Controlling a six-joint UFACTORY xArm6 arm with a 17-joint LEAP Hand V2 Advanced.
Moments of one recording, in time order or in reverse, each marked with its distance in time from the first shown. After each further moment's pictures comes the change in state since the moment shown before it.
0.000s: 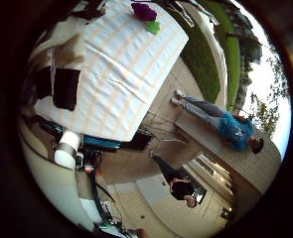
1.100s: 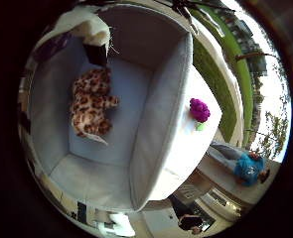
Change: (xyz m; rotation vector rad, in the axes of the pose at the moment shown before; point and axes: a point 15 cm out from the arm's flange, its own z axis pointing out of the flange) arm -0.134 -0.241 0.079 0.095 -0.184 -0.169
